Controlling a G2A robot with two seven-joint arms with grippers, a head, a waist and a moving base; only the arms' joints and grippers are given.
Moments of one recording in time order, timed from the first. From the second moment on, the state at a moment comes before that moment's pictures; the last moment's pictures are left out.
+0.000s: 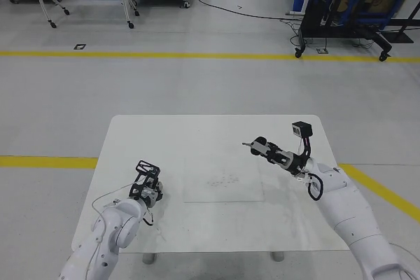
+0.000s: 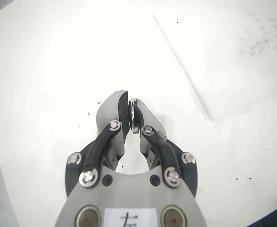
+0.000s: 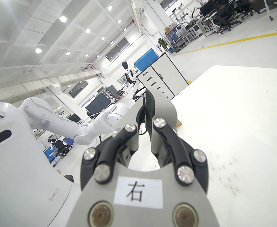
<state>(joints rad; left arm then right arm) 1.54 -1.08 -1.24 -1.76 1.25 -0.04 -0.63 -1.11 -1.11 1.17 -1.13 0.33 -1.01 0.81</state>
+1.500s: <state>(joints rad) 1.53 -1.10 -1.30 -1.73 1.13 -0.15 -0.51 -1.11 -1.11 1.17 -1.13 0.33 -1.01 0.81</state>
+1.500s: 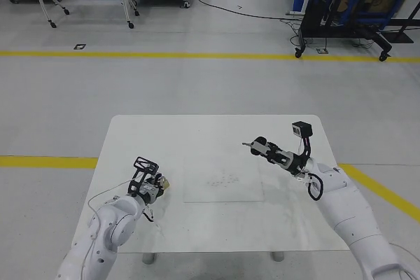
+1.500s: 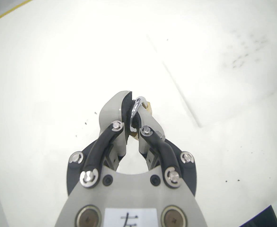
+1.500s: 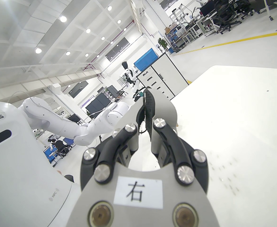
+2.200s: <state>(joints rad) 1.17 -1.15 -1.21 -1.32 0.17 -0.25 -0.93 -1.17 -1.13 1.15 -1.17 0.33 -0.97 0.61</state>
